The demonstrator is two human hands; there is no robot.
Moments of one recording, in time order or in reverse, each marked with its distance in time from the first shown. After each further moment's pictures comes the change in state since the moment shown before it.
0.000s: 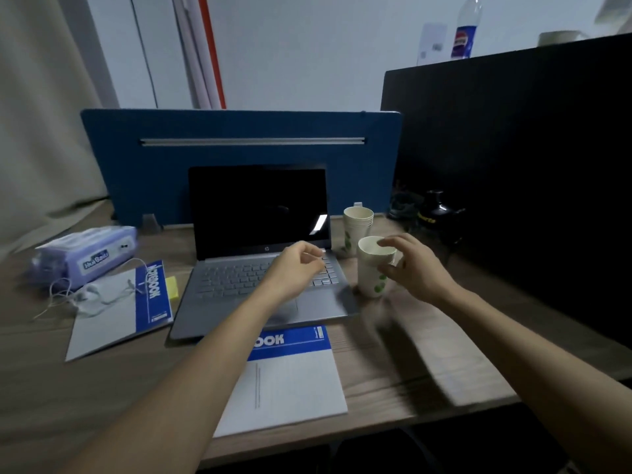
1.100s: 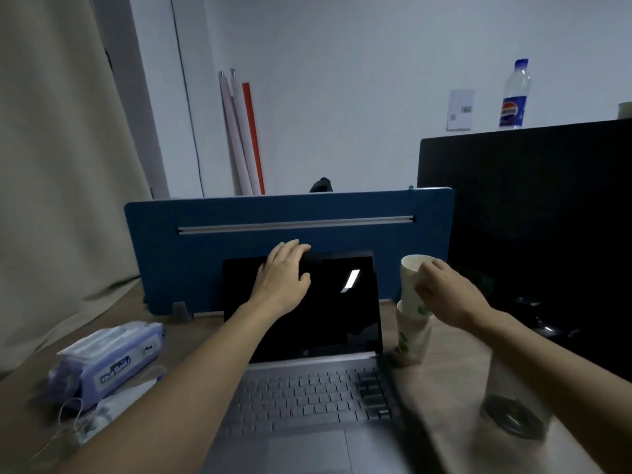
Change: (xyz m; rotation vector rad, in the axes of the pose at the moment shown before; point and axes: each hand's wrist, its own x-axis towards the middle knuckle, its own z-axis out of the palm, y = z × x) left_hand 0.162 0.004 -0.131 0.645 0.292 0.224; right_hand 0.182 0.004 0.007 -0.305 0.040 -0.060
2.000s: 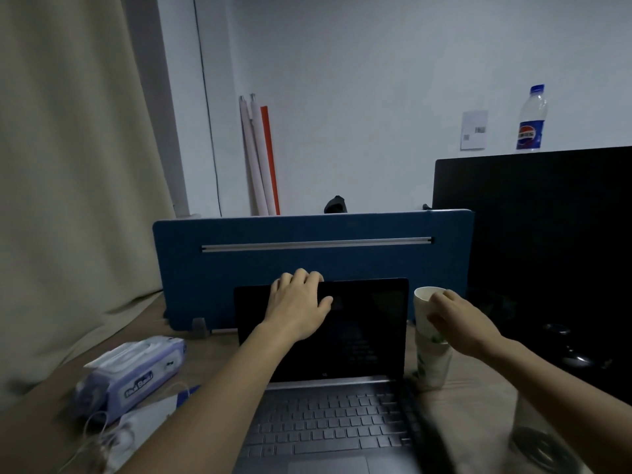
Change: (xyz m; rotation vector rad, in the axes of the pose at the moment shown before) left_hand -0.014 0.000 -0.014 0.256 -0.045 -0.003; right_hand 0.009 0.006 0.031 -0.074 -0.077 0.010
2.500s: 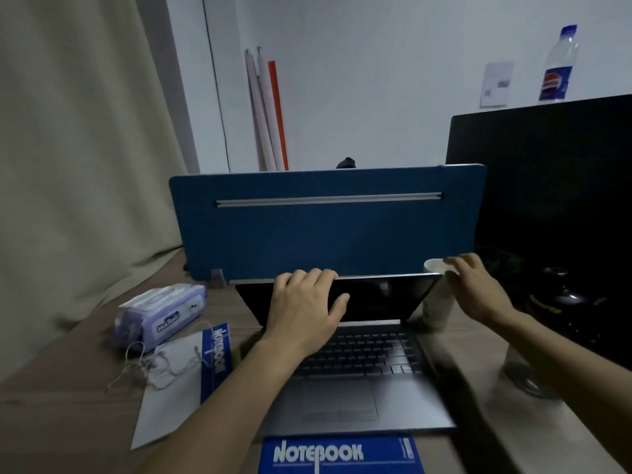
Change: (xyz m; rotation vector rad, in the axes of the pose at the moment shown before) left_hand -0.116 0.022 -0.007 0.066 0.131 0.093; right_hand -0.041 0.007 0.017 0.156 0.123 0.084
